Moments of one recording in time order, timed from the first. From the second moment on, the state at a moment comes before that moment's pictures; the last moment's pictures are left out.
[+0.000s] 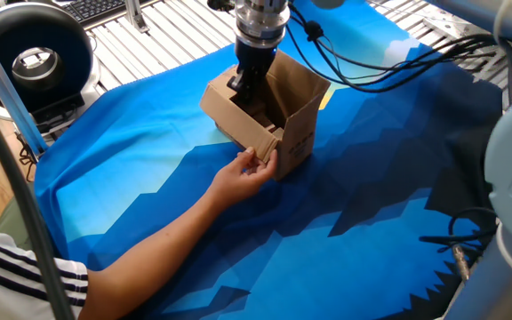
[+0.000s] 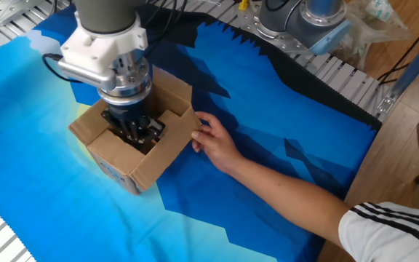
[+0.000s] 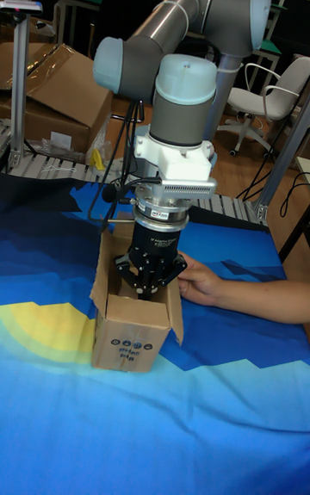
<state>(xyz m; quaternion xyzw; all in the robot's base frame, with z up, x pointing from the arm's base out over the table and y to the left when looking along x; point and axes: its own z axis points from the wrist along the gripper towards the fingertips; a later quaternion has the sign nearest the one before) 0.601 0.015 0.108 -0.13 0.99 0.03 0.07</state>
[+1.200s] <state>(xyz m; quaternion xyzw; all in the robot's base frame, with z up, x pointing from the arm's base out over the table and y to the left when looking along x) 0.645 0.026 0.155 -0.13 0.99 0.00 0.09</state>
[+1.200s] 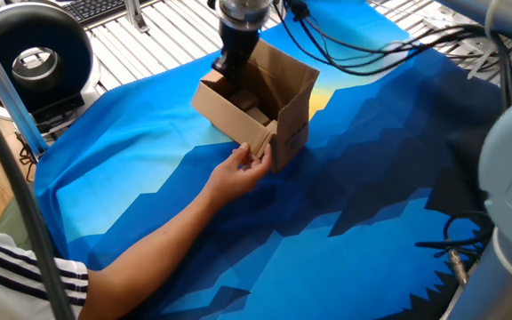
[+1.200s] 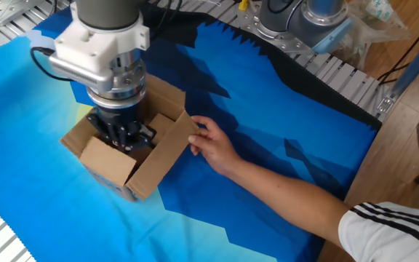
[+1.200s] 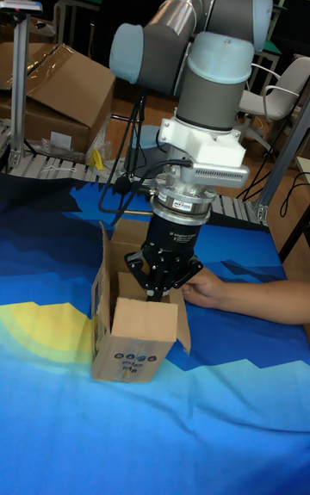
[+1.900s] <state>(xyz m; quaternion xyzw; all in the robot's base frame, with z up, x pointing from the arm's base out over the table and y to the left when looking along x) 0.695 0.029 0.185 -0.16 0.99 0.00 0.07</state>
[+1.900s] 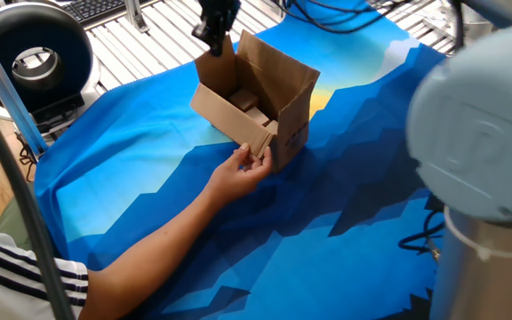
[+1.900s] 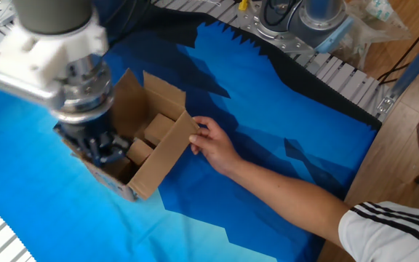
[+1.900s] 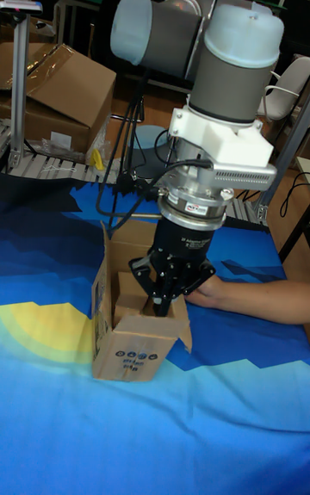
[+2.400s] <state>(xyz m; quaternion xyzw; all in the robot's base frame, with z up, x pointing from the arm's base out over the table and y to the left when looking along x) 0.729 0.041 0.165 -0.16 0.98 0.00 0.08</state>
